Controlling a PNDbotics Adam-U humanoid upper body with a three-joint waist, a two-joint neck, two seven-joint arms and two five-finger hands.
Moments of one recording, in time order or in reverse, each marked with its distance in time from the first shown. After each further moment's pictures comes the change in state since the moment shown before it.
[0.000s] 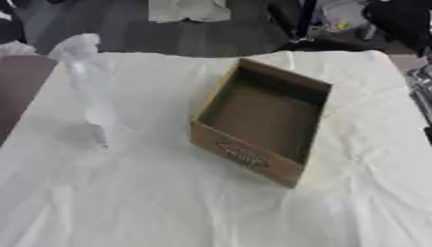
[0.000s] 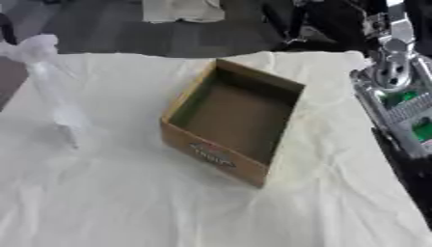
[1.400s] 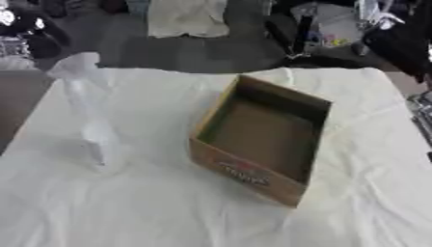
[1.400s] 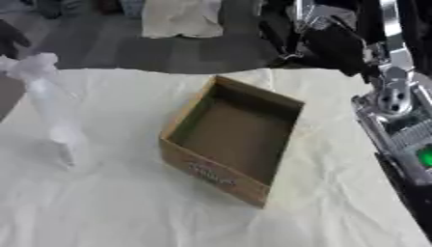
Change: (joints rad) left arm -0.074 -0.124 -0.025 0.209 0.039 -0.035 -0.160; right arm -0.009 0.009 0.006 0.000 -0.001 0.007 0.003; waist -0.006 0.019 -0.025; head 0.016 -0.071
